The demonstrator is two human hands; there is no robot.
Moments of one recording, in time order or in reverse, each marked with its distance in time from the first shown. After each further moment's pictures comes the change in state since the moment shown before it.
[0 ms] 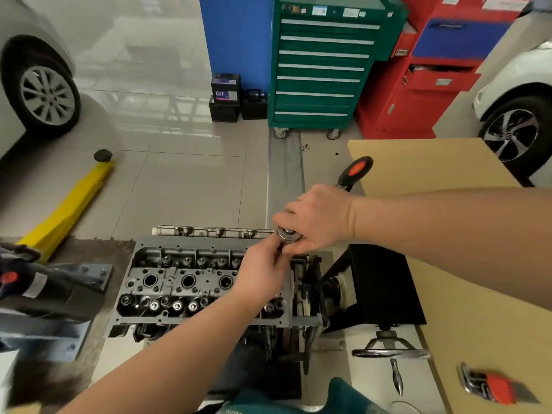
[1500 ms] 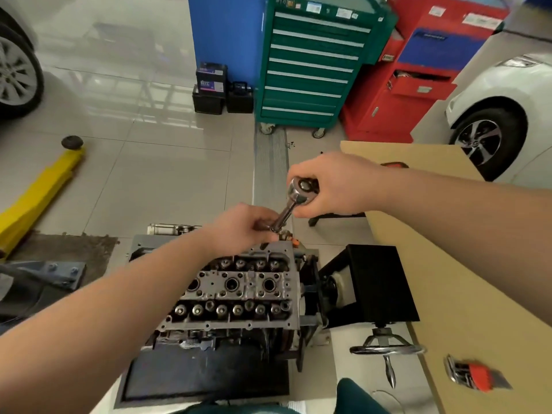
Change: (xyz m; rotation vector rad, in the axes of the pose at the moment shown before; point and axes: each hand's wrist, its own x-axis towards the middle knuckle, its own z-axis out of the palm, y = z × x) left_hand 0.072 -0.024 -0.107 0.158 -0.444 0.081; right_hand 0.036 0.016 -0.076 0.646 -0.149 0.636
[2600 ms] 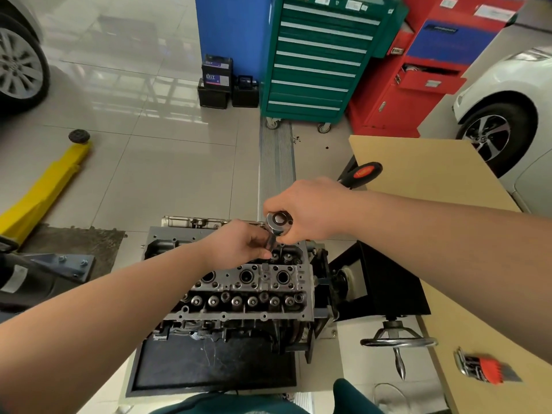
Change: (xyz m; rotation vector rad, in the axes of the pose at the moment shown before) left_hand -0.029 -0.051 0.015 0.096 -0.077 0.056; right_hand 0.031 -0.040 0.063 -0.253 -0.080 -0.117
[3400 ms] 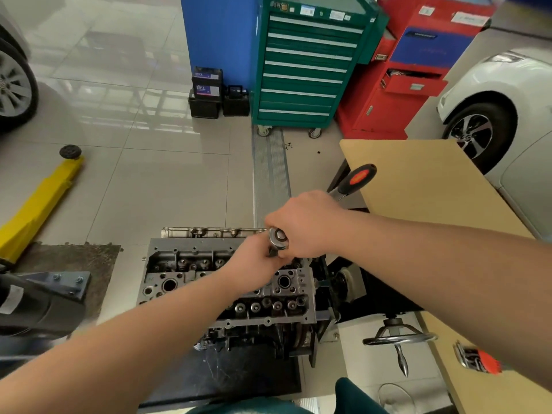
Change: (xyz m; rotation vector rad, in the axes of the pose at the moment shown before) left_hand -0.008 0.041 0.031 -0.344 0.191 -0.058; right_hand -0.005 -0.021 0.013 -0.228 0.003 0.071
